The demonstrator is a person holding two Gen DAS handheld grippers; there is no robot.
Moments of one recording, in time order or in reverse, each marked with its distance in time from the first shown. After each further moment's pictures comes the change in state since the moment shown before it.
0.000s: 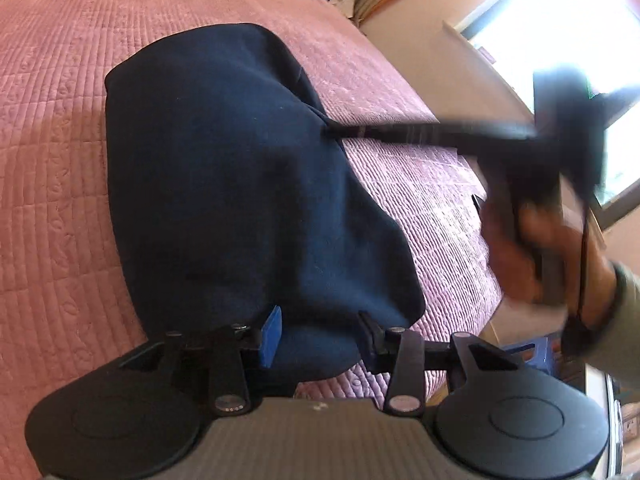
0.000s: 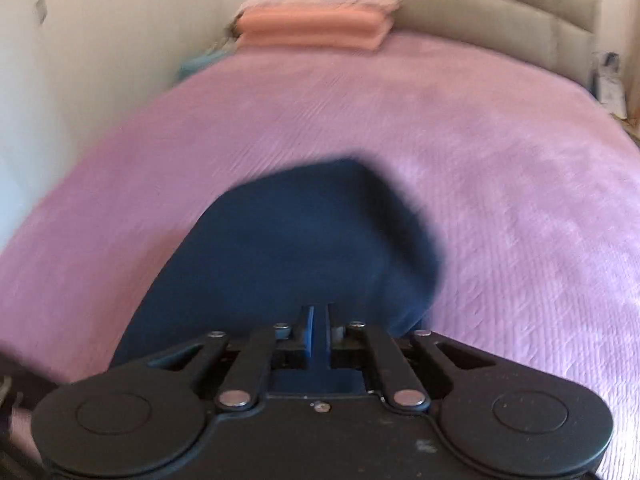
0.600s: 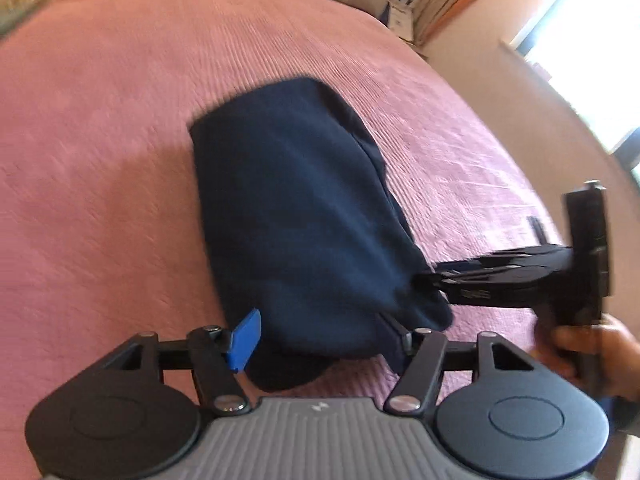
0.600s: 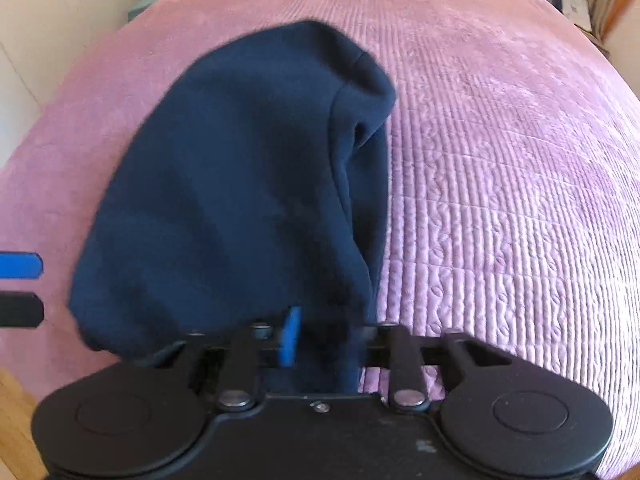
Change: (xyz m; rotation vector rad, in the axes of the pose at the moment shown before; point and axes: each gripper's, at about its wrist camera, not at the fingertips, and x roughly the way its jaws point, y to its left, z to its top) left arm -0.062 -0.035 -0.002 0.003 -0.085 0.294; right arm -0.041 -0.014 -0.067 0.159 0.223 -0.080
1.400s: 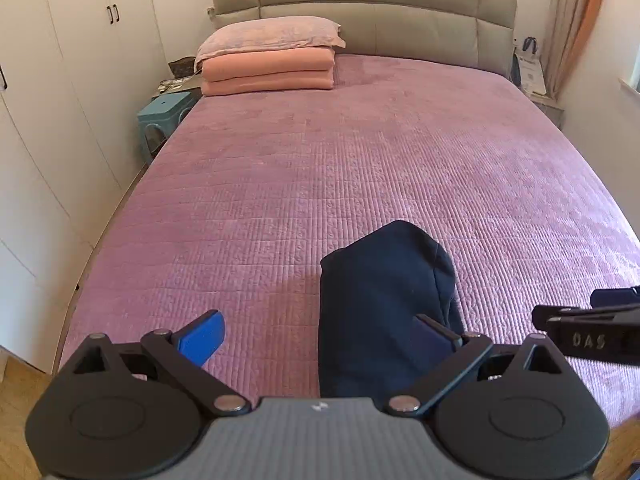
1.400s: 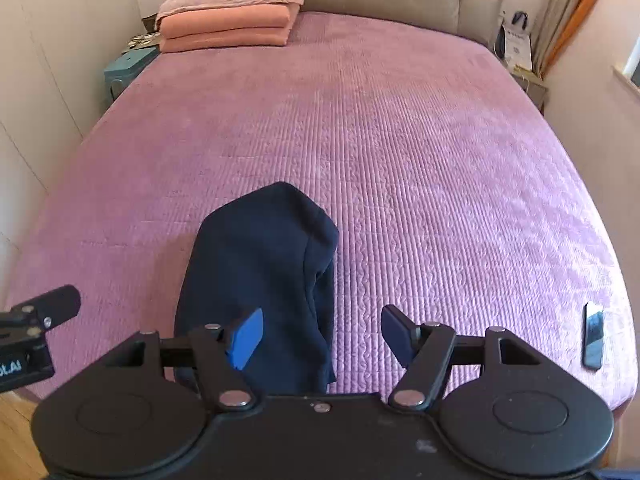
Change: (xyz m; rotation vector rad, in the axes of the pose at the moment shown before) left arm -0.164 -0.149 0.102 -0.080 -0.132 0.546; right arm -0.215 0.028 0.089 0.040 -0.096 -0.137
